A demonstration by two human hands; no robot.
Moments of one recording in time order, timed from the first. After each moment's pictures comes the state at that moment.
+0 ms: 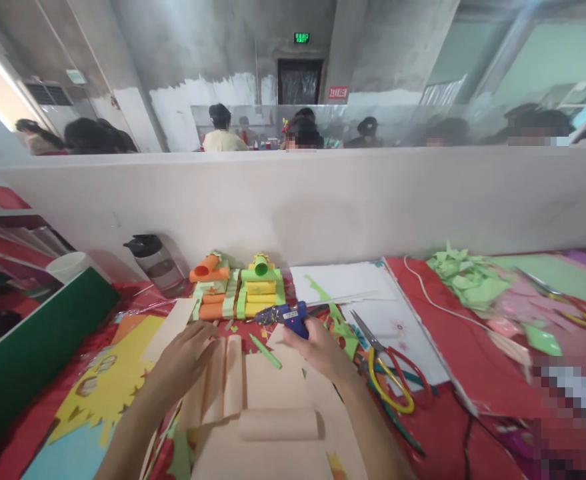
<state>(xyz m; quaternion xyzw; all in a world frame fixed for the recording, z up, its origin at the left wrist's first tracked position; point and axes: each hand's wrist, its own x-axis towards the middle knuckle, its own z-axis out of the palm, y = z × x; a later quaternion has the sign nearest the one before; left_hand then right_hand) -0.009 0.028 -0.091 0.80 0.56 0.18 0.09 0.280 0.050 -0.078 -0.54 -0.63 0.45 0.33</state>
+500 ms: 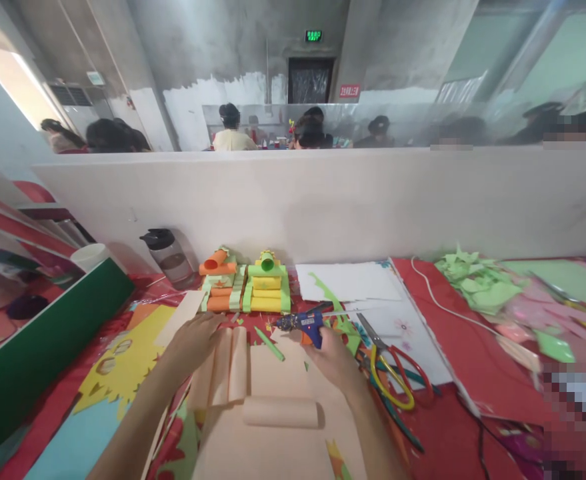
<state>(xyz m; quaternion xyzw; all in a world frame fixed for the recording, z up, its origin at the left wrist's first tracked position) -0.007 0.037 -0.092 0.79 0.61 0.07 0.04 0.304 0.037 -0.121 -0.64 -0.64 0.34 0.25</state>
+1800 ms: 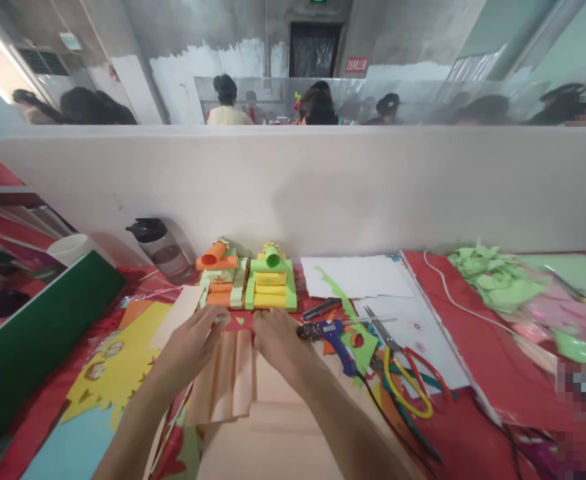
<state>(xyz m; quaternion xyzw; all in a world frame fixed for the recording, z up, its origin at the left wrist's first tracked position) -0.007 0.035 -0.080 0.77 0.58 0.21 0.13 0.185 0.077 -0.108 -0.49 -0.87 0.08 0.03</state>
